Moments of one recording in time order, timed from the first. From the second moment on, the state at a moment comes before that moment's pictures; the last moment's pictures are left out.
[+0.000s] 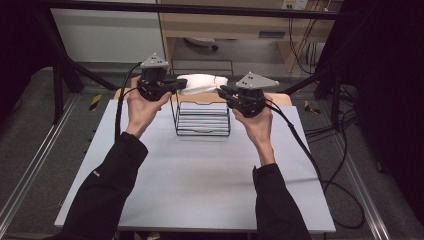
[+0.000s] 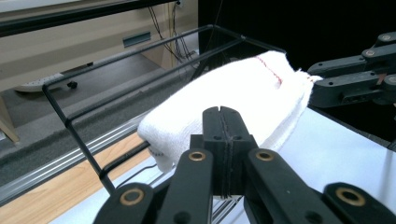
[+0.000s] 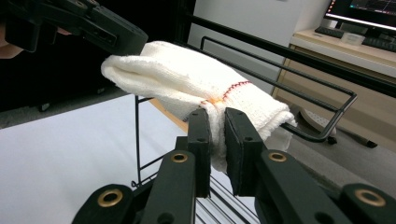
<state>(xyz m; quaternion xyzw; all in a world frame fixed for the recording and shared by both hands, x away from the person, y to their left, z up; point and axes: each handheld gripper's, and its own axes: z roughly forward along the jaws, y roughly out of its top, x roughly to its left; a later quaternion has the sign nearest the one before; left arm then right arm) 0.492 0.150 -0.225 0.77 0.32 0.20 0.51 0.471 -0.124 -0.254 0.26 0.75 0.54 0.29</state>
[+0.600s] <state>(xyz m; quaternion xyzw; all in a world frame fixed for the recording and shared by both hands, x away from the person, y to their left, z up) 0.491 0.144 -0.244 0.78 0.32 0.21 0.49 0.468 -0.126 -0.254 0.29 0.75 0.55 0.24</state>
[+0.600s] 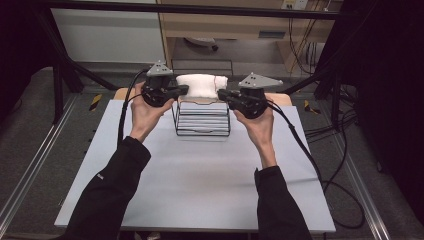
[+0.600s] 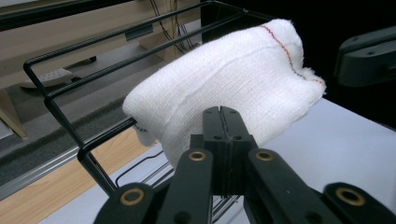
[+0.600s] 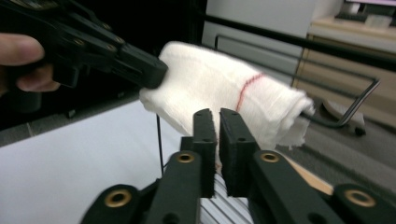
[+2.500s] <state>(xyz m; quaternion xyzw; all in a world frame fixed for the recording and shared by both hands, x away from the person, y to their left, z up) 0.416 0.231 -0.343 0.81 0.35 0.16 0.44 0.422 -0.201 -0.334 0.37 0.76 0.50 0.17</state>
